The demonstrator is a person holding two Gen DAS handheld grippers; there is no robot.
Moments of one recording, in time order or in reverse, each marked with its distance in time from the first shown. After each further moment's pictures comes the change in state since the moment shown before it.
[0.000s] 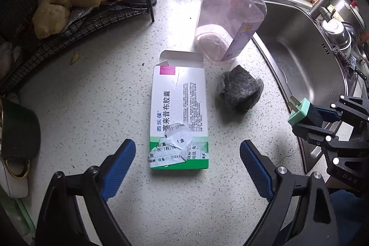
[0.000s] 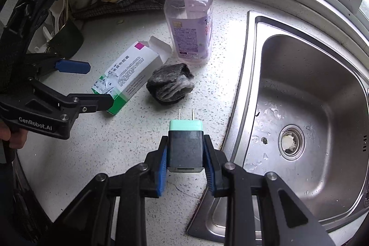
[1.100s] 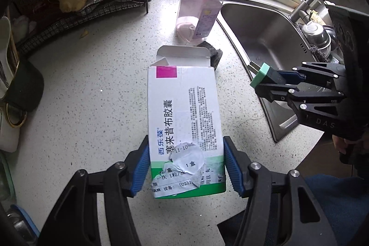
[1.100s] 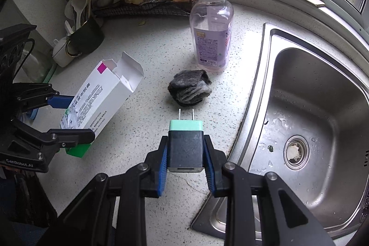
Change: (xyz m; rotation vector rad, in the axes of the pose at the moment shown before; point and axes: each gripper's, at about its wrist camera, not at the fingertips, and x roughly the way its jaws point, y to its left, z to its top) left arm -0.058 -0.041 -0.082 -0.064 -0.057 -0.060; right arm -0.011 0.003 0.001 -0.100 -0.036 0.076
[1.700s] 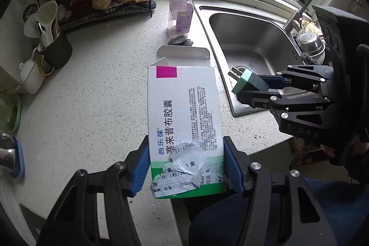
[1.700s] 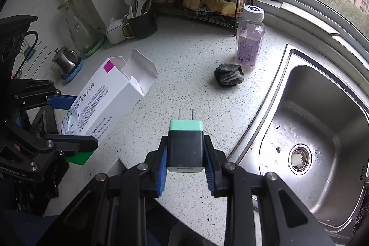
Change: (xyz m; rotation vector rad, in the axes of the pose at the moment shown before) left arm -0.067 -0.087 -0.084 -0.136 -0.103 0.100; right arm -0.066 0.036 -0.068 -0.209 -0.077 0.117
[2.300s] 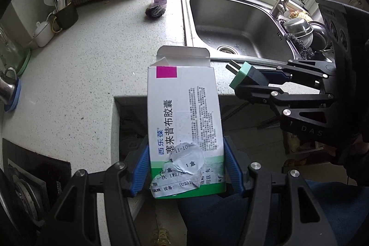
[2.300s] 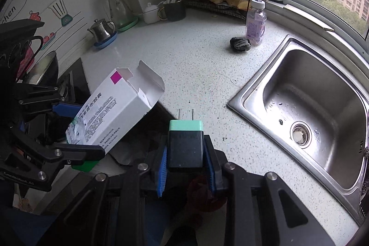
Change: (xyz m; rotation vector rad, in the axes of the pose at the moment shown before) left arm -0.027 -0.122 -0.131 -0.100 -0.002 0.043; right arm -0.064 0.021 -0.119 -0.103 -0.021 0.064
